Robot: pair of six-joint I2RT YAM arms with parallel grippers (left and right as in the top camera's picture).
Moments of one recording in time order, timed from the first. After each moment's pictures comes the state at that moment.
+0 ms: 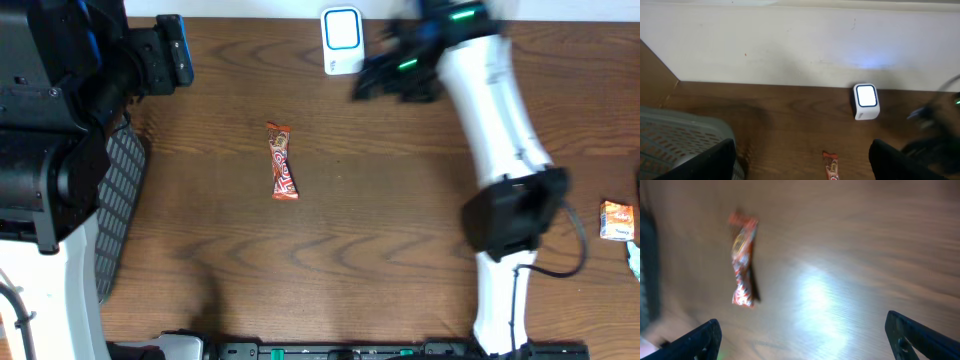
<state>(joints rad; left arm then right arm) -0.11 1.48 2.24 -1.24 -0.09 -0.09 0.35 2.25 2.31 -1.38 -0.34 0.19</state>
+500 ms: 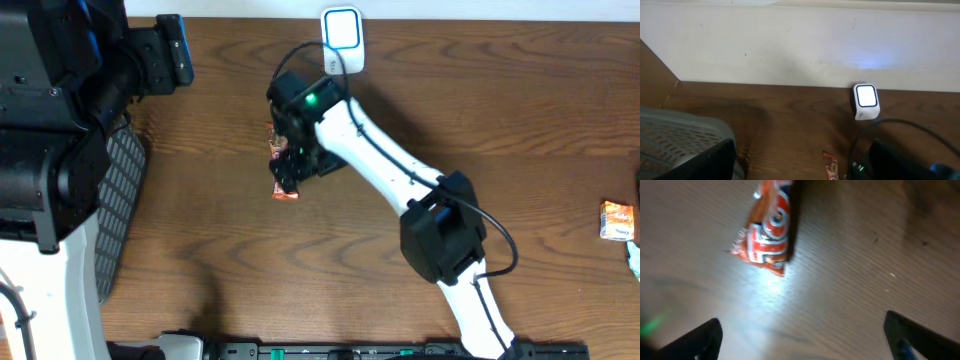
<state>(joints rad) -0.11 1.48 2.24 -1.24 -0.09 -0.09 0.72 2.31 2.08 -1.32 -0.14 0.18</state>
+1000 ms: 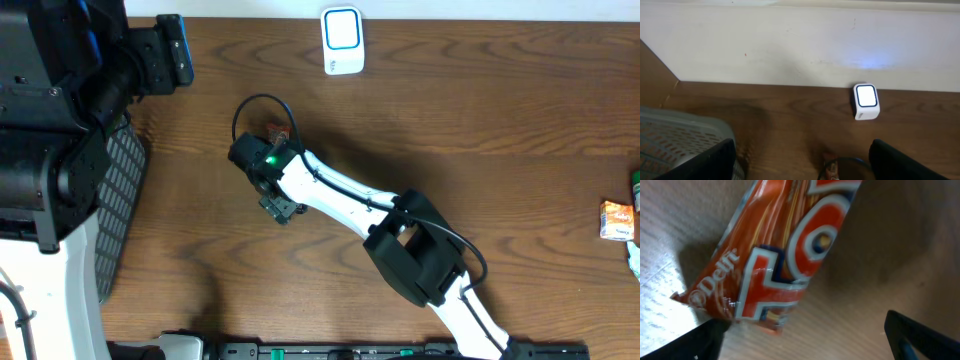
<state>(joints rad) -0.11 1.48 2.24 -1.24 -0.09 -0.09 0.90 2.31 1.84 -1.02 0.29 0.14</state>
